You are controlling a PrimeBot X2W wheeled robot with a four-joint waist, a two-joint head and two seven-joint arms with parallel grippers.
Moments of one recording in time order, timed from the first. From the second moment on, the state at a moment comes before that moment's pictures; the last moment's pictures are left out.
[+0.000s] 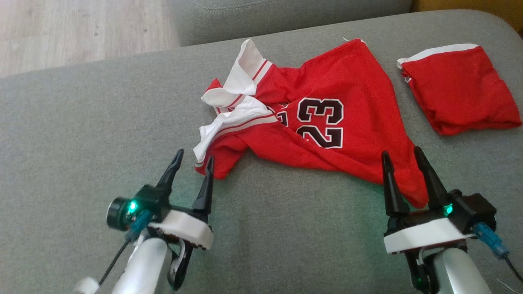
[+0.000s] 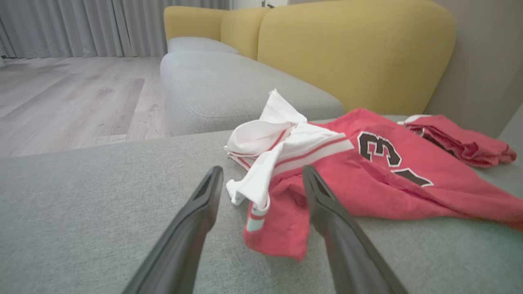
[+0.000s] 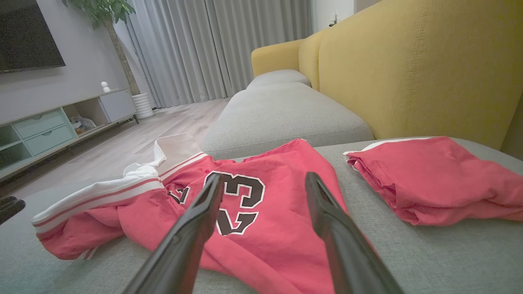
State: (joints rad) left arm -0.26 0.06 -0.29 0.45 -0.21 -0.07 -0.20; right arm -0.06 -0.05 0.10 0.20 0.18 0.13 -0.25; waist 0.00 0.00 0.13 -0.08
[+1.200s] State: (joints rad) left arm -0.67 0.26 -0.44 0.45 -0.01 -0.09 -0.25; right arm -0.08 -0.05 0.12 0.24 0.20 0.13 -0.25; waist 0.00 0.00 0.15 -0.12
